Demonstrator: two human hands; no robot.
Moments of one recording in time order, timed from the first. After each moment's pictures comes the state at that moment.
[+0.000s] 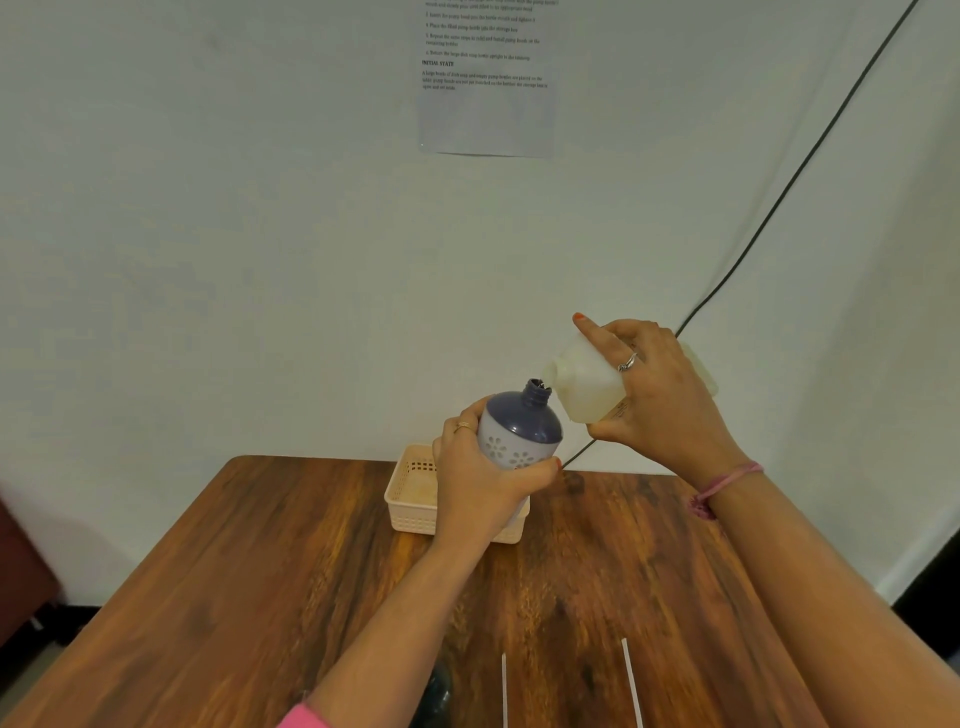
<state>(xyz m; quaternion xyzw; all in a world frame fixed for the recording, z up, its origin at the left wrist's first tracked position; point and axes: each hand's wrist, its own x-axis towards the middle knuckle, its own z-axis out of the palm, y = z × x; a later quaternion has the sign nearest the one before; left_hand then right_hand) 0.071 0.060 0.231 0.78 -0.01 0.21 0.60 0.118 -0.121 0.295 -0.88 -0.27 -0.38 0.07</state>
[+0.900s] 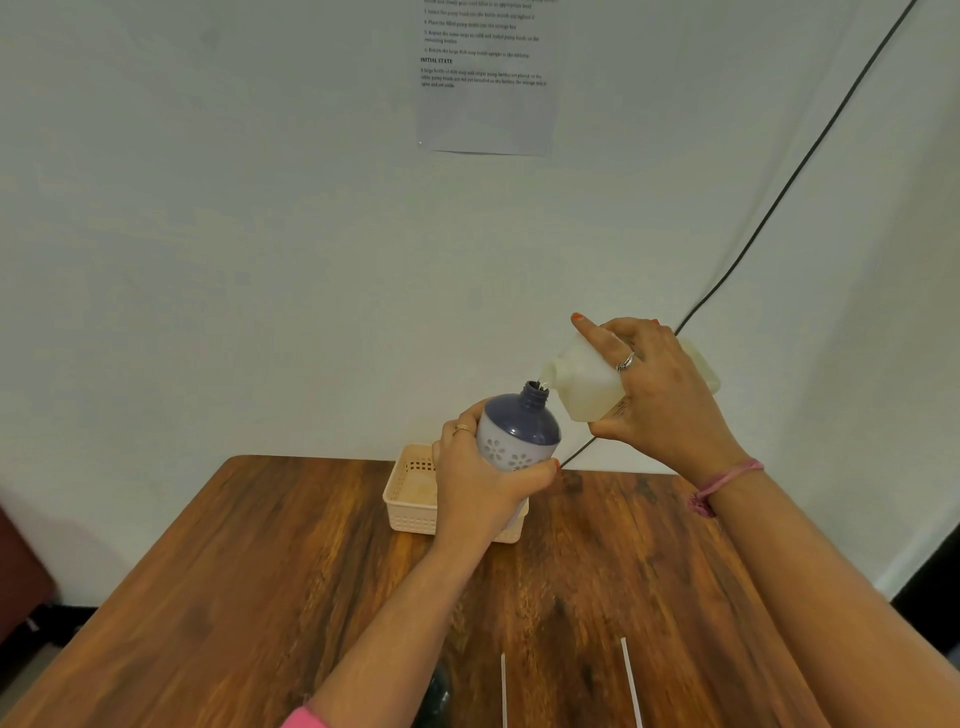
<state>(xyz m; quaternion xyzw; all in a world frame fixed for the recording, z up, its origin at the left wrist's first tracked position) 0.074 0.061 0.225 0.78 0.00 0.21 0.59 0.121 -0.122 0.296 -0.88 -0.27 -0.39 0.06</state>
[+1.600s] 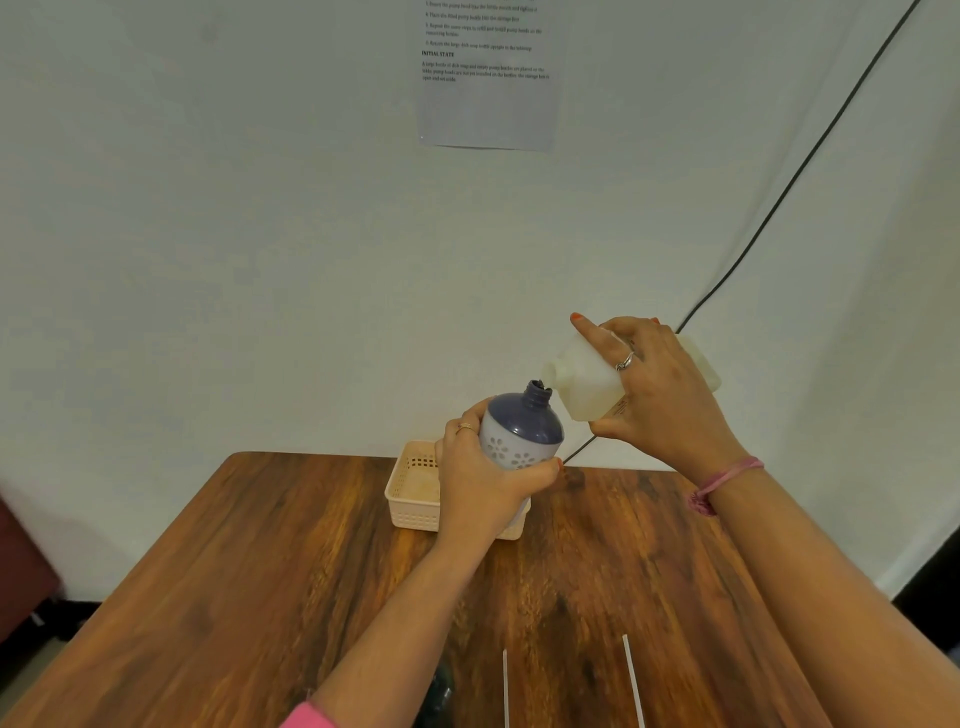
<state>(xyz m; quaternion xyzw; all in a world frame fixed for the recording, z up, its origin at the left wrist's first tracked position) 0.076 0.060 0.222 0.78 0.00 0.21 0.59 0.126 -0.122 0.293 -0.88 -0.28 -0.39 0.04</state>
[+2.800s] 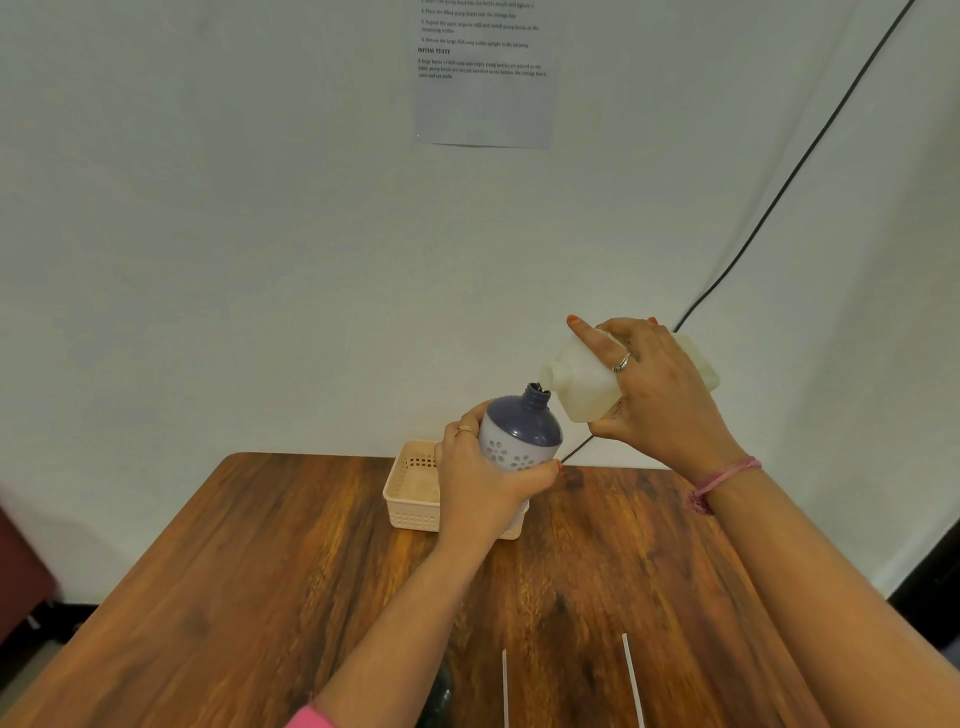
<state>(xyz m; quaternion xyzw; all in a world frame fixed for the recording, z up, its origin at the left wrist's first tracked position) 0.079 0.059 0.218 0.79 0.01 0.21 0.58 0.131 -0.123 0.289 -0.88 -0.28 -0.39 0.03</state>
